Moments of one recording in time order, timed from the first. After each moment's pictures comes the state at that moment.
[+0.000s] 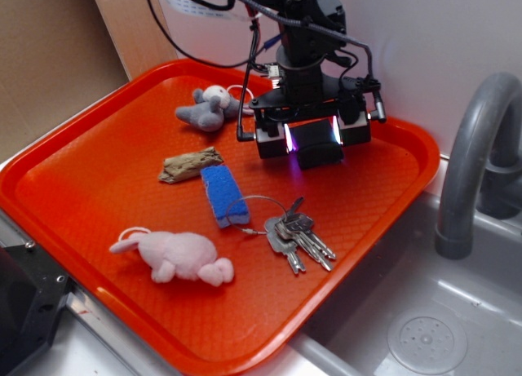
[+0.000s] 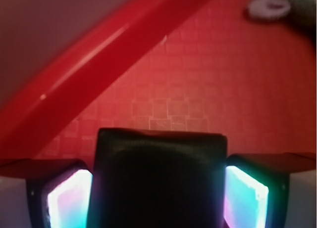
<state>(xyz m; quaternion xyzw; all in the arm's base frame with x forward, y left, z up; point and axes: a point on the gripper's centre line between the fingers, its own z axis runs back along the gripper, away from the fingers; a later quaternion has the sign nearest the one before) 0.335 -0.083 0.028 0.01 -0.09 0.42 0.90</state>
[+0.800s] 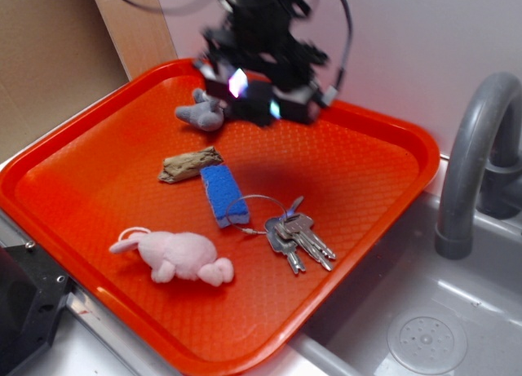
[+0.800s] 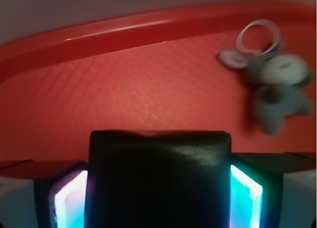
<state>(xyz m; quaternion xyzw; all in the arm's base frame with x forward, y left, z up) 0.283 -0.067 0.122 0.06 -0.03 0.13 0.99</state>
